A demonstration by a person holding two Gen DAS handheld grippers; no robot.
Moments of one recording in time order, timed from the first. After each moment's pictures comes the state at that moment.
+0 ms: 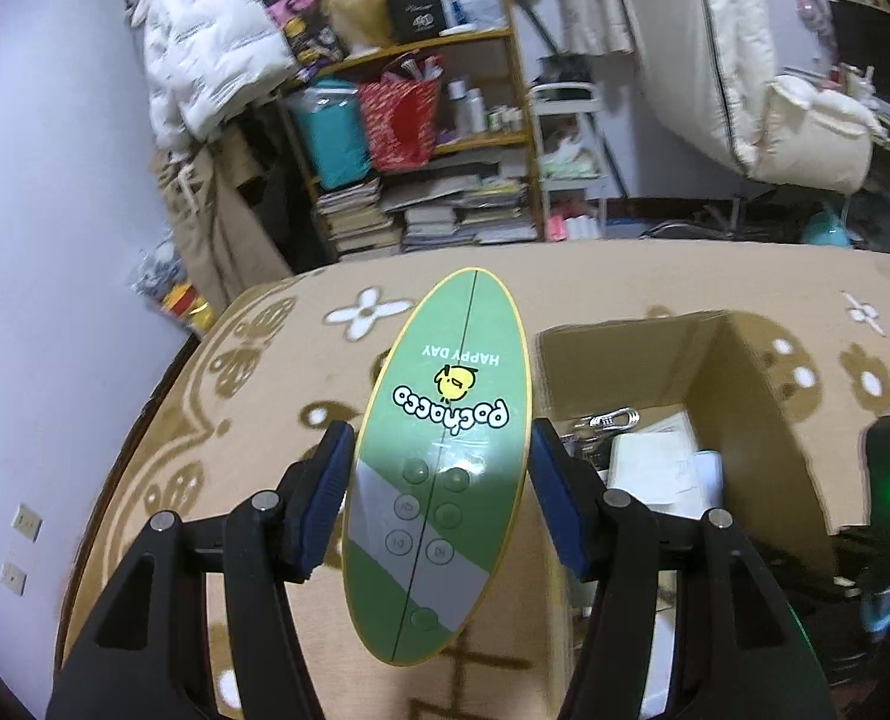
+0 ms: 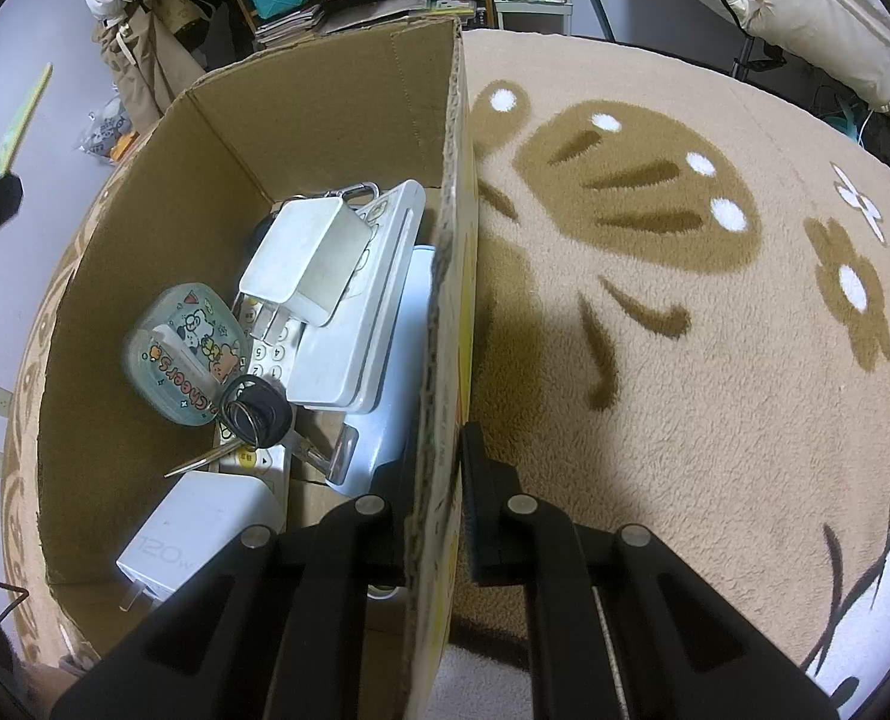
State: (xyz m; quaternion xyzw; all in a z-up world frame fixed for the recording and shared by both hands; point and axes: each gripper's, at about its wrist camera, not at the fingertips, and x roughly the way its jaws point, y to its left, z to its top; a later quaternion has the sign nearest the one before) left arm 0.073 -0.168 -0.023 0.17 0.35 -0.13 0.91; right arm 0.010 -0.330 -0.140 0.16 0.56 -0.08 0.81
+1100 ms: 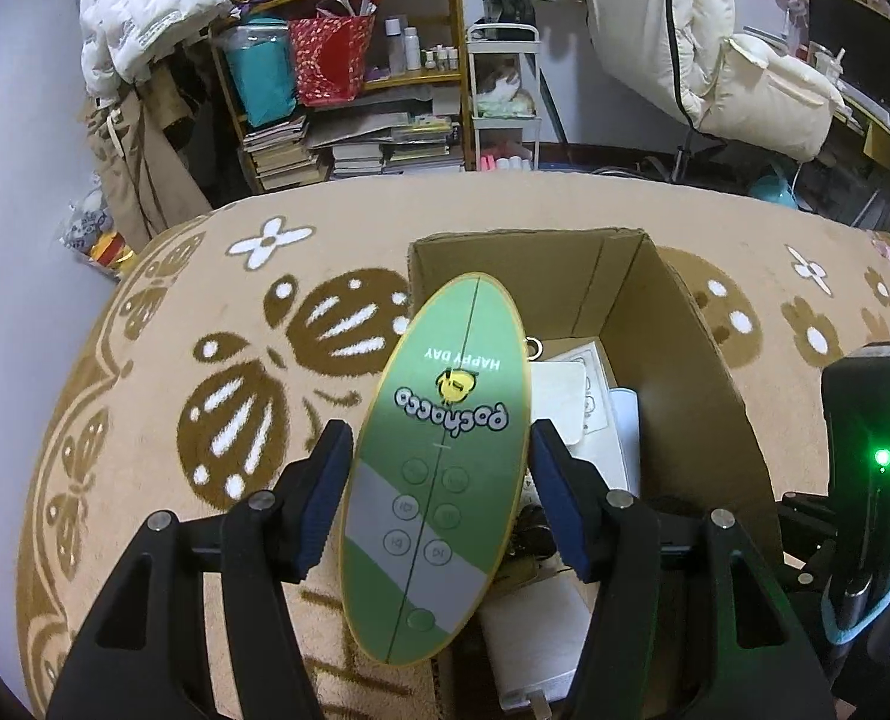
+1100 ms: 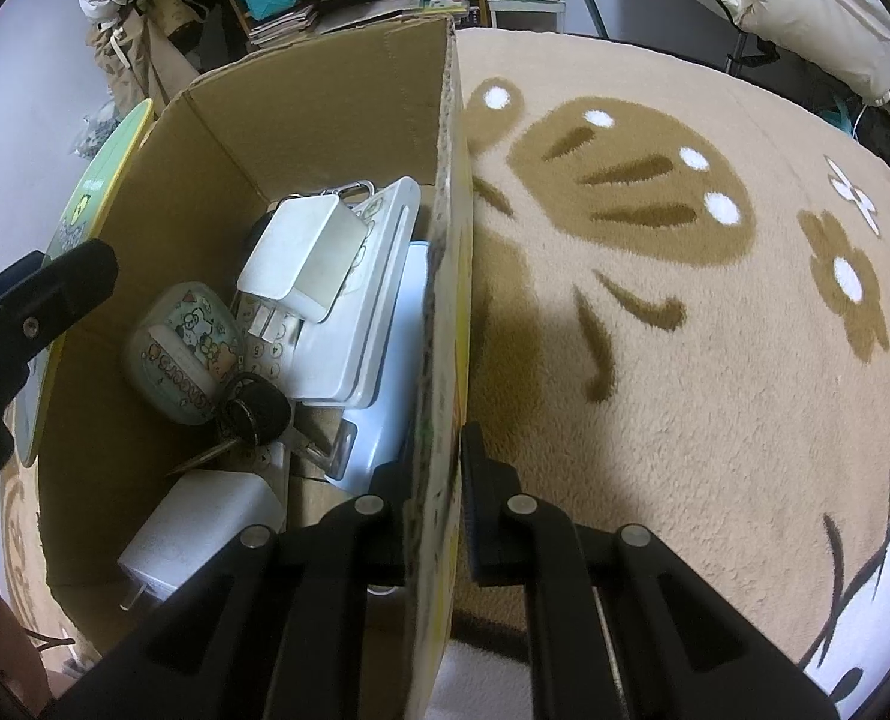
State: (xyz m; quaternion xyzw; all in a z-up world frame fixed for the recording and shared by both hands) left arm 0.065 -0.190 -0.060 0.15 0.44 -0.19 0.87; right arm 0.009 -0.329 -0.140 0.17 0.56 -0.09 0.81
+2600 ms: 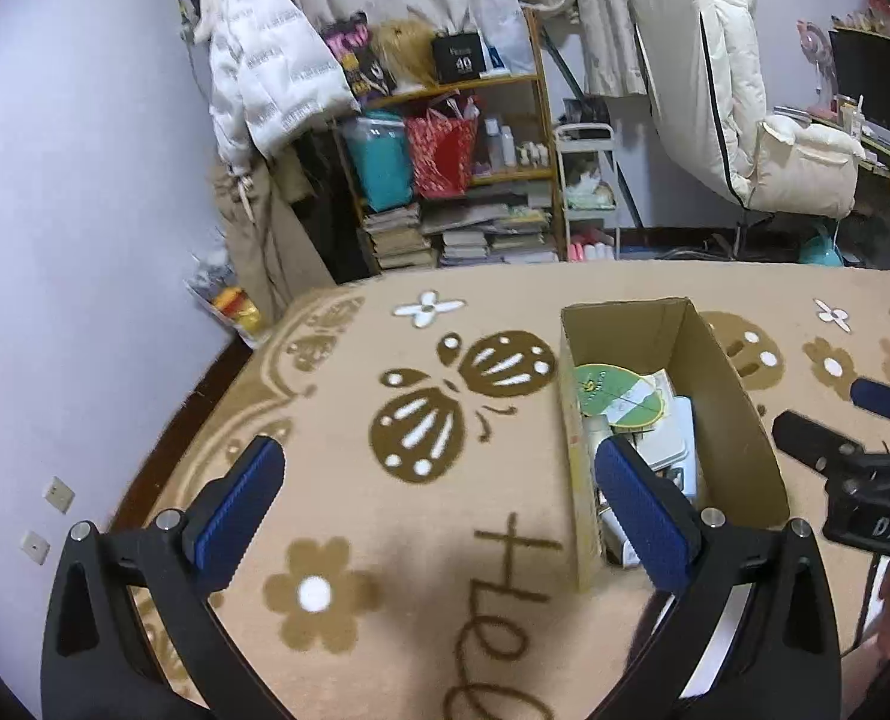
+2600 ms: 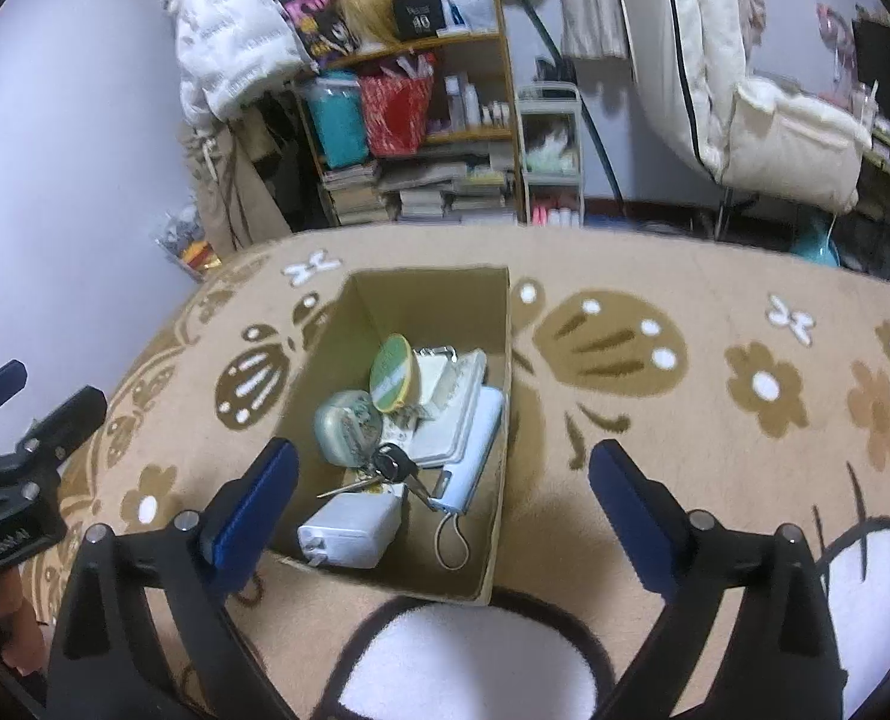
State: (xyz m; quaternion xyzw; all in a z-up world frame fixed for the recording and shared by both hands) left arm -0.040 -0.088 0.040 0.16 0.32 -0.10 0.93; right arm -0.083 -0.291 -0.006 0.13 0.37 -0.07 0.92
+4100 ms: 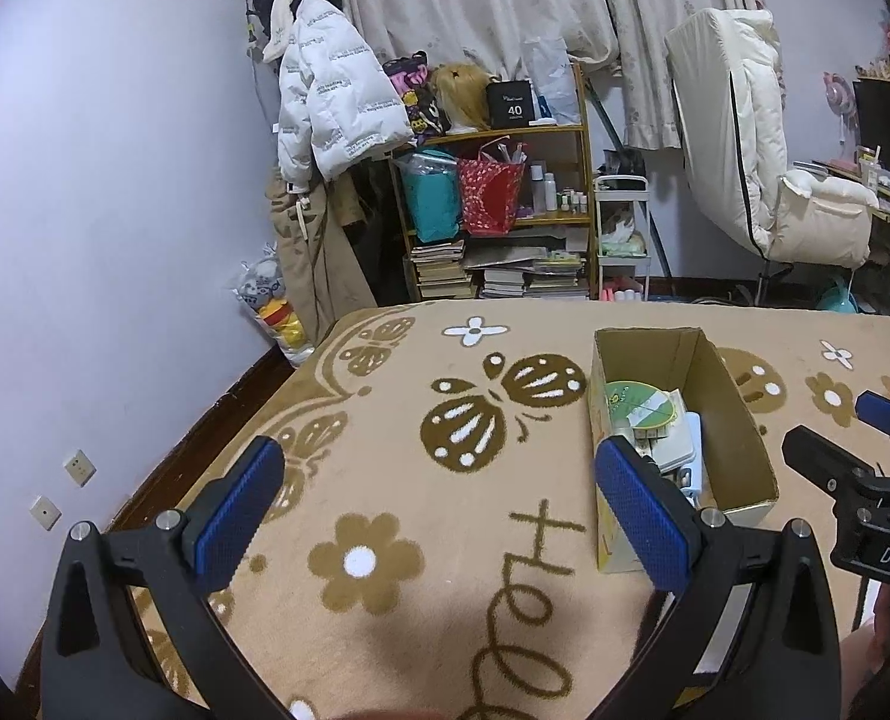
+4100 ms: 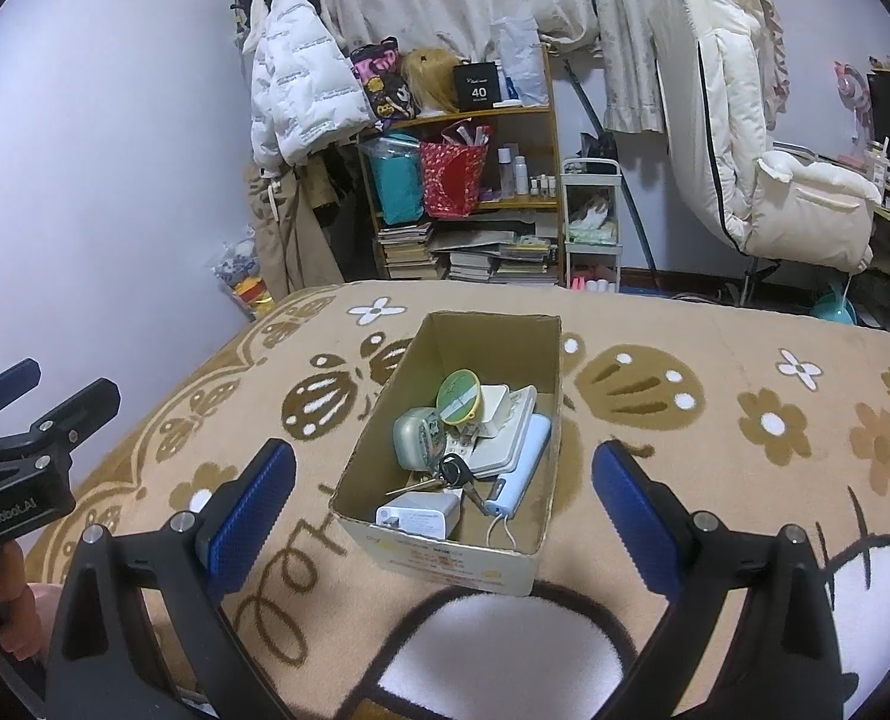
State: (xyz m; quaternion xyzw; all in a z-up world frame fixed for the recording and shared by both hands) left arm -0.100 -0.038 0.063 0.12 0.27 -0.06 0.95; right arm -0.134 -0.257 0.015 0.11 0.30 -0.03 0.95
